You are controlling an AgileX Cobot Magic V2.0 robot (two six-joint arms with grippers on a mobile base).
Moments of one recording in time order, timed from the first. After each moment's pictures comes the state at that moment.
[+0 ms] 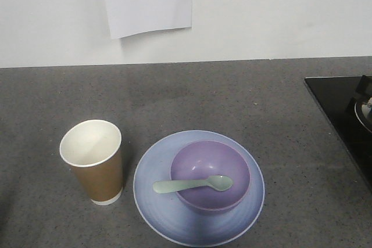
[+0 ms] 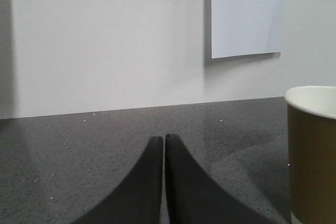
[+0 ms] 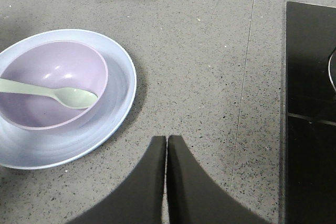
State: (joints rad) left arm -0.03 -0.01 0.03 -0.02 0.01 -0.01; right arm 0.37 0.56 -0.79 -0.11 0.93 0.13
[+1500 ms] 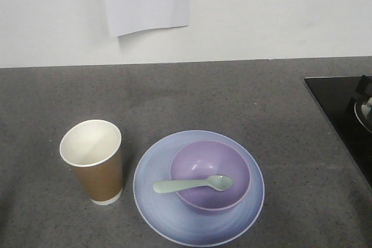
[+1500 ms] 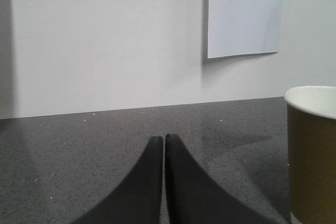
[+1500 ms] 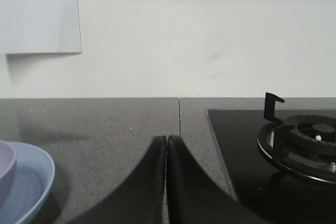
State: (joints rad) left arm -0.03 -0.01 0.03 -0.02 0.01 -0.01; right arm 0.06 -0.01 0.03 0.02 -0.01 0.00
